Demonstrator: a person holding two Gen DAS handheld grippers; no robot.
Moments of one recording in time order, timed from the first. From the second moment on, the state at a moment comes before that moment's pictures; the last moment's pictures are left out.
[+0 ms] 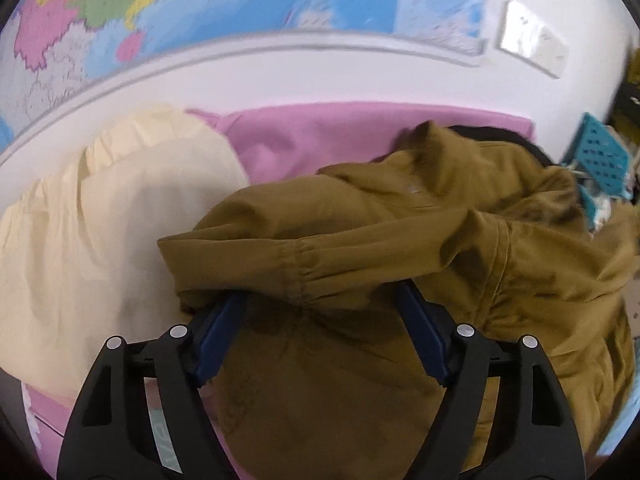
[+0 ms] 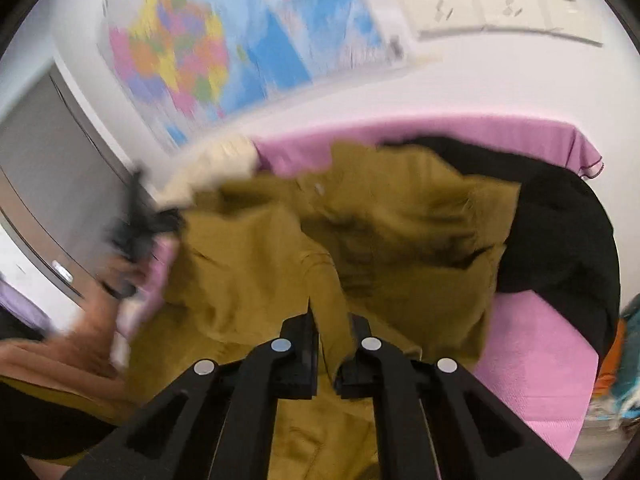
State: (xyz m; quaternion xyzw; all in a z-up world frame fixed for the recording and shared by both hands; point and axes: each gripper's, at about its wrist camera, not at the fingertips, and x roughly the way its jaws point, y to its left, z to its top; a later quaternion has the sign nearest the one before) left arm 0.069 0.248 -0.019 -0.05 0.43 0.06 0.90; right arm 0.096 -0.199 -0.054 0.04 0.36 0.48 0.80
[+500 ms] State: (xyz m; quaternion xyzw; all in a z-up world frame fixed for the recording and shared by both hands) left arm 0.060 0.231 -0.027 0.03 0.43 0.12 0.90; right arm 0.124 -0.193 -0.100 0.04 0.42 0.41 0.81
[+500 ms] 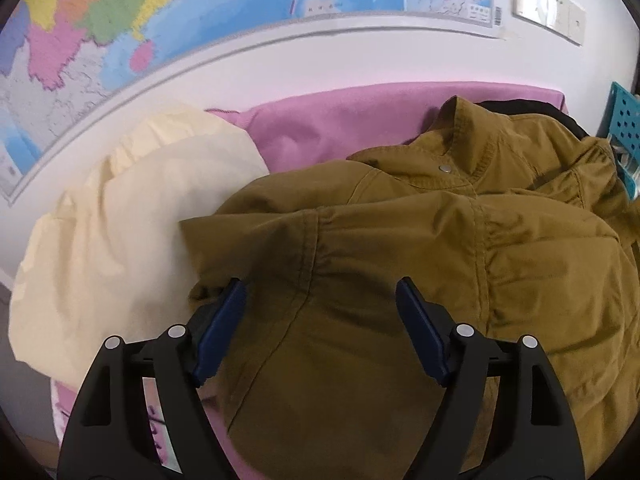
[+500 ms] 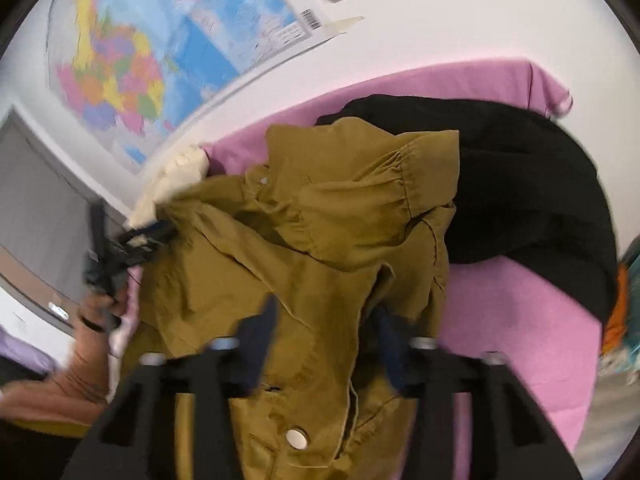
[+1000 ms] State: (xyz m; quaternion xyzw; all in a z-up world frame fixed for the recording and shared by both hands) left arm 0.031 0.236 -0.033 0.01 0.40 0.13 0.91; right arm 0.149 -0.175 -0.108 0.01 0.39 0.34 0.86
